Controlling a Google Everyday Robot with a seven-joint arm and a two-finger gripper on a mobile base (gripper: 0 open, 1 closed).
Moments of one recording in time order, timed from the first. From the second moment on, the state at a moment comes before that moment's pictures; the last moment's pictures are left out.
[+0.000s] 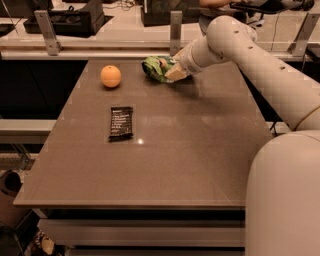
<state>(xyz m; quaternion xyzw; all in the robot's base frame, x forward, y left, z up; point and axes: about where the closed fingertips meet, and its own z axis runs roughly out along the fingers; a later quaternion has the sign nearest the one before) 0.816 -0.058 0.845 -0.57 0.71 0.02 0.43</state>
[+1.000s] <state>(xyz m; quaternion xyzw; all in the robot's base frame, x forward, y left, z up) 0.823 -0.063 0.888 -0.57 0.70 -0.03 0.43</state>
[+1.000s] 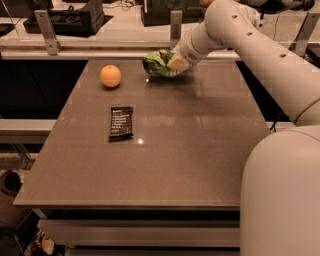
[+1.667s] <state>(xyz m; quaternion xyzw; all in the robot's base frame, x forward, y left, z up) 0.826 -0.069 0.919 -0.56 0.69 -0.06 0.45</state>
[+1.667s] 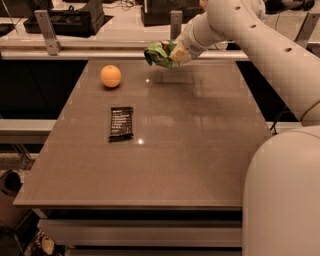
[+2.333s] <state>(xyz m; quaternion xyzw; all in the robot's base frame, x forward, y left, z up) 0.825 -0.081 0.958 -0.56 0.69 -0.10 0.44</state>
